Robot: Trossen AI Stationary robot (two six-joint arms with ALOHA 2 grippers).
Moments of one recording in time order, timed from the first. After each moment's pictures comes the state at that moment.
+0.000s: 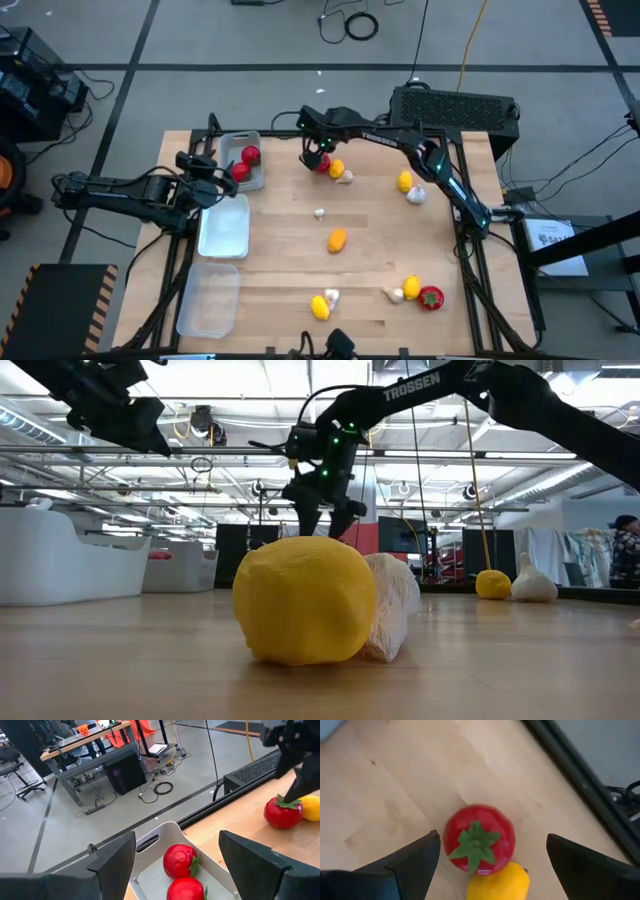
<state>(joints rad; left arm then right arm) -0.07 0.67 0.63 -0.74 -1.10 -0.49 -0.45 2.37 2.24 -1.08 0.10 0.26</state>
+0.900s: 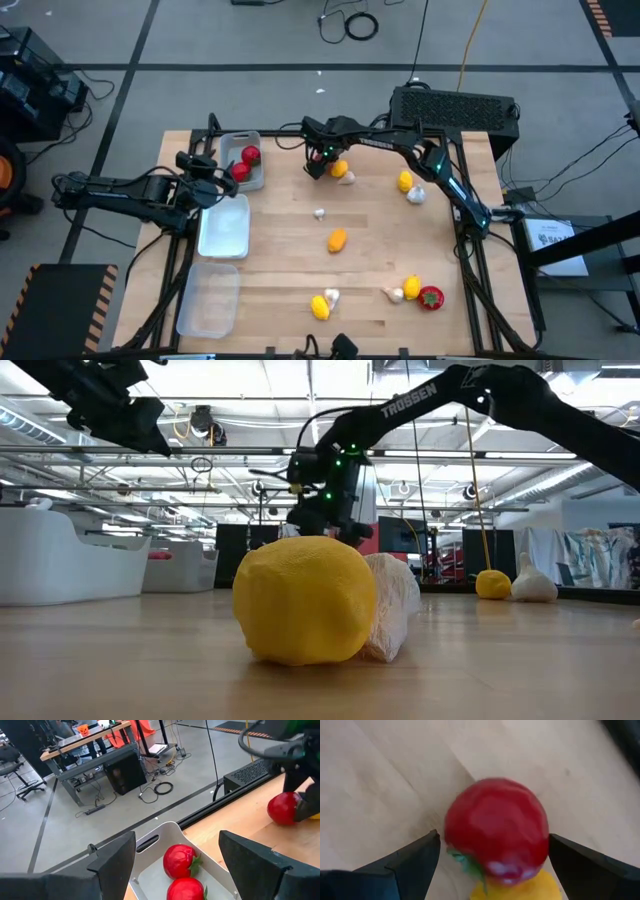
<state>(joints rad) -0.07 0.67 0.63 -0.74 -1.10 -0.49 -0.45 2.37 2.08 -1.02 0.05 0.27</state>
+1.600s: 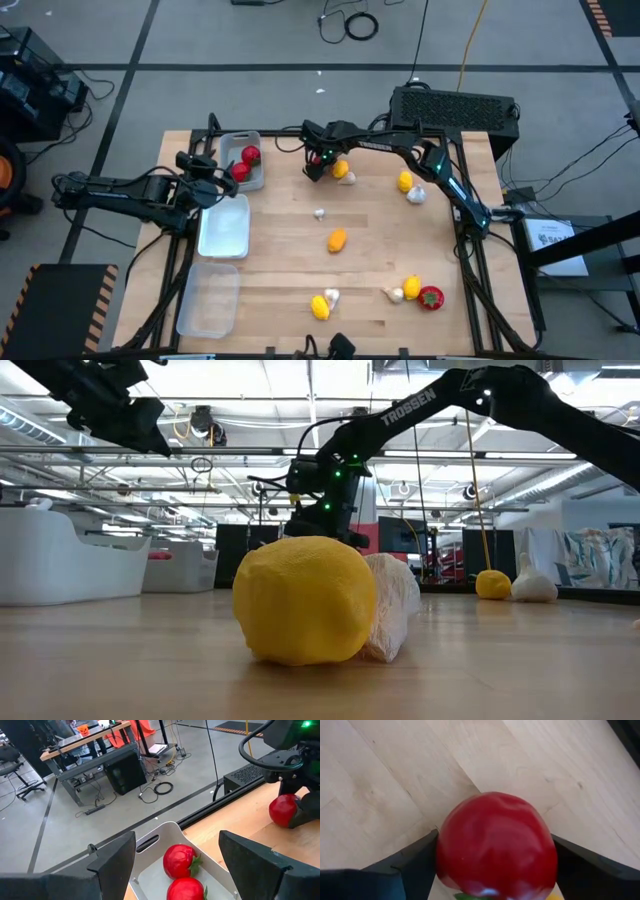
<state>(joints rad) -0.07 0.67 0.63 -0.74 -1.10 -0.49 -0.44 2.37 2.01 -0.90 0.05 0.25</state>
